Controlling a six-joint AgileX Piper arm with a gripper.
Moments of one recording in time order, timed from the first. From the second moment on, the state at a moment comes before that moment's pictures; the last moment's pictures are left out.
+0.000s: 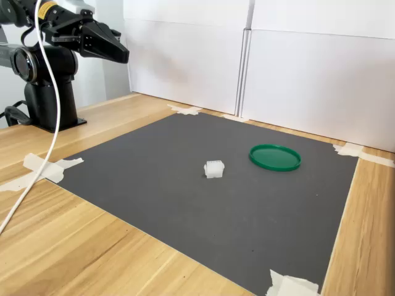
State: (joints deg) arm 0.8 -0.6 -6.3 16.2 21.6 -19.1
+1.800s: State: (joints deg) arm 0.8 72.1 -61.6 9.4 49.3 -30.3
